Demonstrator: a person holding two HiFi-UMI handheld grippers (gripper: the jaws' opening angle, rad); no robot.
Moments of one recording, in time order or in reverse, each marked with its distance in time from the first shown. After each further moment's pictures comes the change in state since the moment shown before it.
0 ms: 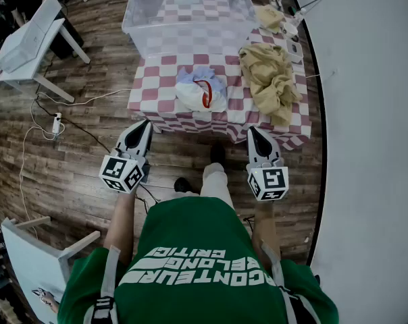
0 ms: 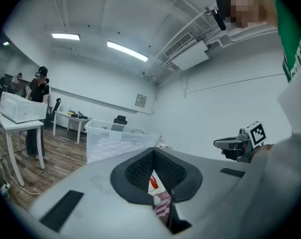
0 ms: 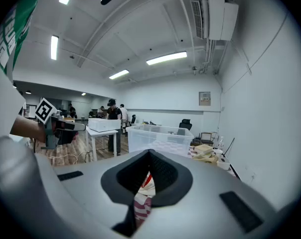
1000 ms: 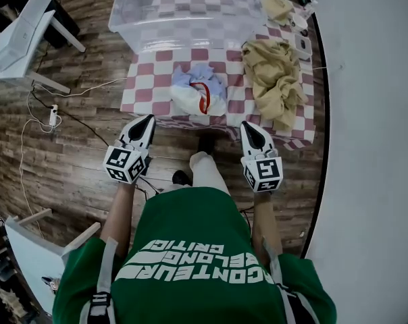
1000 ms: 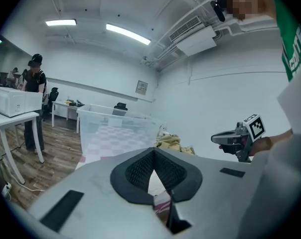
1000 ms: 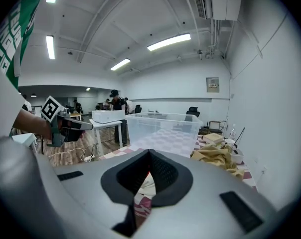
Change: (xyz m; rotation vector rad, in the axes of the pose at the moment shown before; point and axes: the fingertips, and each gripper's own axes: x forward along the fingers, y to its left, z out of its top) left arm 0.095 0.041 -0.042 -0.016 0.147 -0.005; right arm 0.097 -0.034 -0.039 0.019 0.125 0.096
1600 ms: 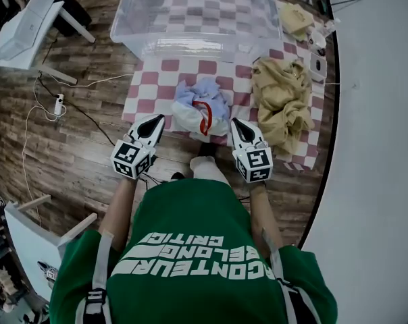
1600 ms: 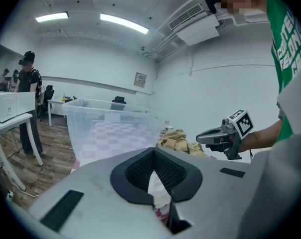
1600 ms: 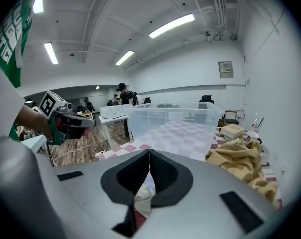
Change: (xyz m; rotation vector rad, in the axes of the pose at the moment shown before) left arm 0.090 0.029 0.009 0.026 0.098 -0.009; right arm 0.127 -0.036 -0.003 0.023 0.099 0.168
